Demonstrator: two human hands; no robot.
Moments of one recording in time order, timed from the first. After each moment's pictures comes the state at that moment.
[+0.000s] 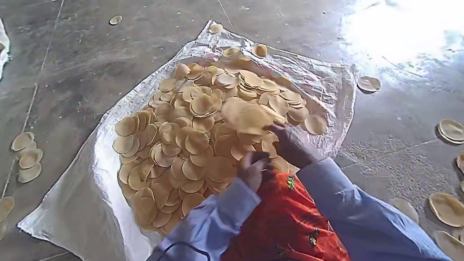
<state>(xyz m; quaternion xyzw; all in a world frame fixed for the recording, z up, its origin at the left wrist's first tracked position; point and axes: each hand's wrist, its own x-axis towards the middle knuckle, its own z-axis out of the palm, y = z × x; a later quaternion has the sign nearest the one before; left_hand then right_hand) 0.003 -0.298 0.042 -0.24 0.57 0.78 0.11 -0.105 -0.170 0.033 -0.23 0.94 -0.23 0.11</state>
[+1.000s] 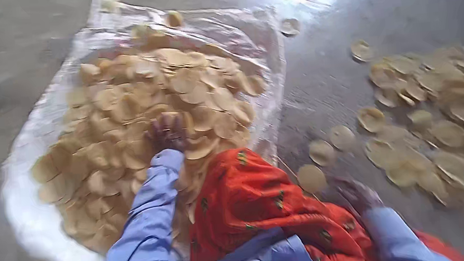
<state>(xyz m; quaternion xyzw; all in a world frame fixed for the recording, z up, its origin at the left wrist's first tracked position) -0.101 -0.387 -0.124 0.00 1.00 0.04 -0.01 0.162 0.124 -0.069 0.20 0.92 -0.21 0.25</state>
